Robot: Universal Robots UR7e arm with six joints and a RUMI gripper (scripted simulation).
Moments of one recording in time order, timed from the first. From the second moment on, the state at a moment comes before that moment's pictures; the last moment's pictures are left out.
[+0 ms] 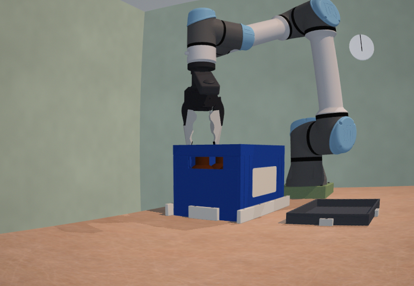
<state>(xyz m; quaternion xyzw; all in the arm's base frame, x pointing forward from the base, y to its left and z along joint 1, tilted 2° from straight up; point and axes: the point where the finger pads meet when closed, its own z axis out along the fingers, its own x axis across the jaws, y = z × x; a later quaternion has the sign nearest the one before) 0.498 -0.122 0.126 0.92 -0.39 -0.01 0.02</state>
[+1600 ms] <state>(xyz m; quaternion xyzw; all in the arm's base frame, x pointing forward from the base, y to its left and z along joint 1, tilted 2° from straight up) 0.497 -0.123 0.109 0.92 -0.39 -0.01 0.02</state>
